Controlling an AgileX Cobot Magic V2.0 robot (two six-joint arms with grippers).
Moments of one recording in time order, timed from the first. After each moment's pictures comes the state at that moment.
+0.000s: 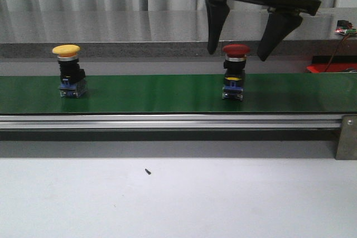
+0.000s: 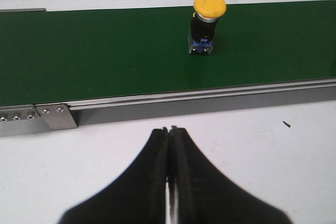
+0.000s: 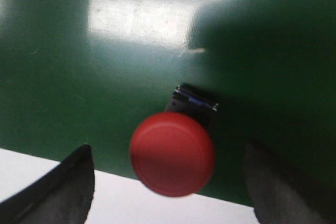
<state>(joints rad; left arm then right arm) 0.00 0.69 -0.67 -0.34 0.74 0.28 0.39 1.88 -1.67 0.13 1.09 0.32</state>
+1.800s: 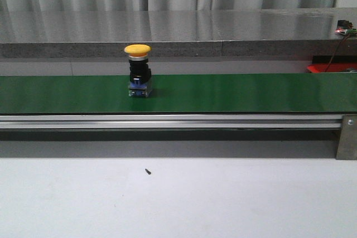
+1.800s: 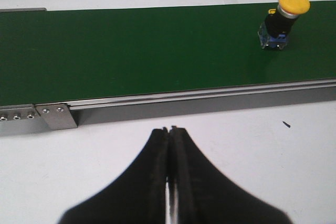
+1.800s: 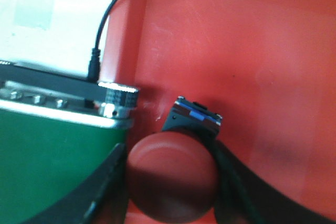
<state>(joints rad) -0.01 0.69 -0.67 -0.34 0.74 0.27 -0.23 1.98 -1.68 0.13 0.91 -0.39</state>
